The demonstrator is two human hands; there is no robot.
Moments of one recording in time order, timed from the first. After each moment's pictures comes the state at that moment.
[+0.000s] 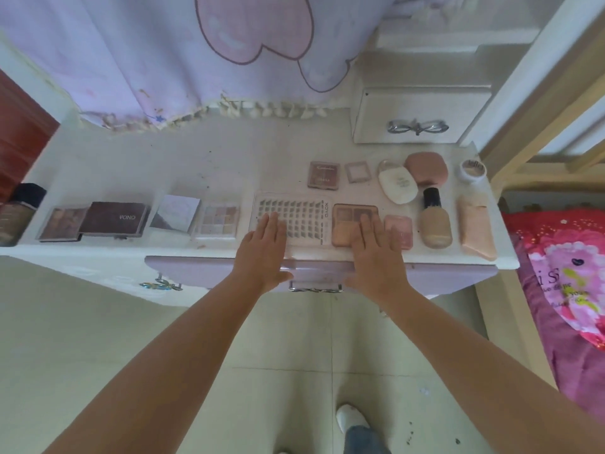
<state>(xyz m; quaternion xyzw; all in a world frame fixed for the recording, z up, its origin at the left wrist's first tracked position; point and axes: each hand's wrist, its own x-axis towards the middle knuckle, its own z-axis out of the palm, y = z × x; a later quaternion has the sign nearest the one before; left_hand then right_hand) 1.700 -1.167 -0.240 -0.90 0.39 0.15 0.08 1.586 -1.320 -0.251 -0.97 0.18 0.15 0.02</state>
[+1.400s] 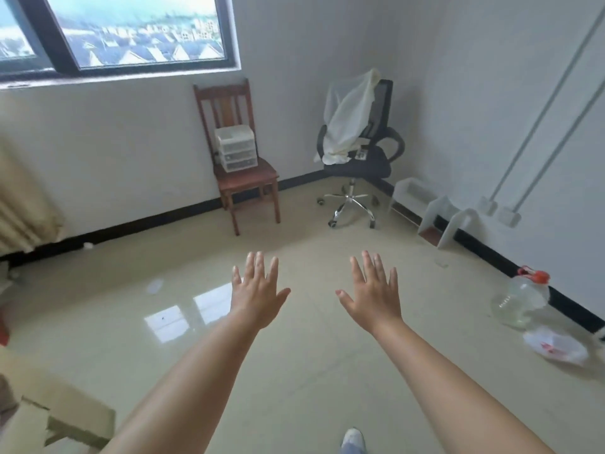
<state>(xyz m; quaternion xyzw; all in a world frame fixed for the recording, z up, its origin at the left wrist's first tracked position) 0.708 -0.472 -0.116 -0.56 -0.83 0.01 -0.04 0.897 -0.390 -0.120 -0.50 -0.86 0.03 0.05</state>
